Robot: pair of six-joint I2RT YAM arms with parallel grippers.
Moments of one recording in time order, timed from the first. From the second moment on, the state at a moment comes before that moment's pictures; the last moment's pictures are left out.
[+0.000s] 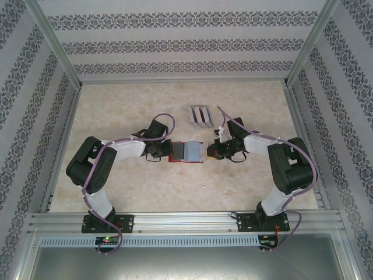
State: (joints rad) left arm -0.50 1.77 0.93 -0.20 0.21 -0.66; right arm 0.28 1.67 0.83 -0.33 -0.74 0.43
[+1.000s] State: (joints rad) left arm -0.50 1.78 0.94 -0.20 0.21 -0.66; right arm 0.28 1.72 0.84 -0.30 -0.75 0.43
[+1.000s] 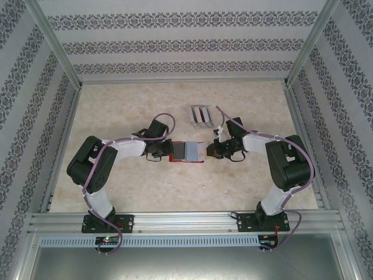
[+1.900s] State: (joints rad) left arm -0.50 1.78 0.94 -0.20 0.21 -0.66; right arm 0.32 1.72 0.81 -0.19 -0.71 0.57
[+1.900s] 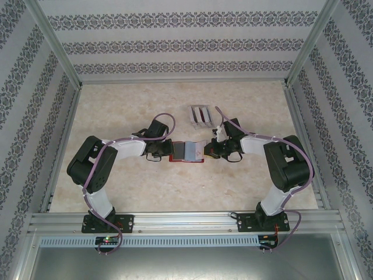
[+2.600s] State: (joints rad) left arm -0.50 1.78 0.94 -0.20 0.21 -0.66; right arm 0.33 1.77 0.81 -0.09 -0.81 0.68
